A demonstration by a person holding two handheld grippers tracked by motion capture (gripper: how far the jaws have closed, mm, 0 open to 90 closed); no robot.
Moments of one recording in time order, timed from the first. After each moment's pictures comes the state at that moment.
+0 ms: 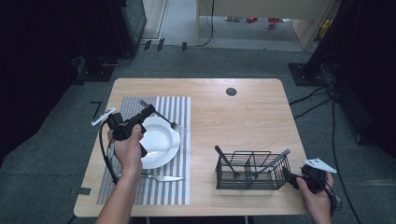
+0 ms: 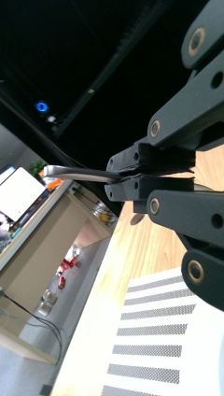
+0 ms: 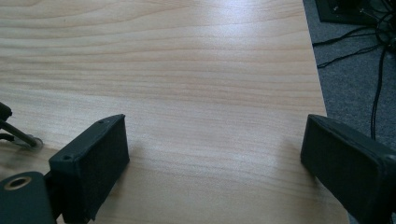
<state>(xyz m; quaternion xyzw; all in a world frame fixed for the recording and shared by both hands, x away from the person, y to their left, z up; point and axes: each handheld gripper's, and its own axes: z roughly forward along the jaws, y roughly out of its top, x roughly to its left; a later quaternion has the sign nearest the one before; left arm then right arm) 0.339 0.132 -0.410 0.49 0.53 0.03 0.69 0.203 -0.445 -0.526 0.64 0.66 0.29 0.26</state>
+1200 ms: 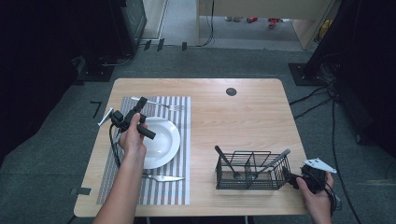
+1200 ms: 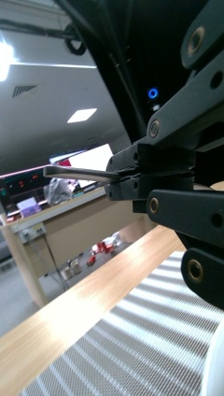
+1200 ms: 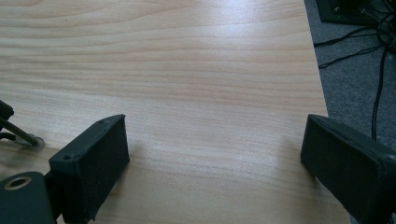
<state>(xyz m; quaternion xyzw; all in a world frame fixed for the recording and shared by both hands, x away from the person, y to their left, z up) 0.403 0.142 -0.484 0.27 0.65 0.00 0.71 0.203 -0.445 -0.526 0.64 0.66 0.29 0.26</state>
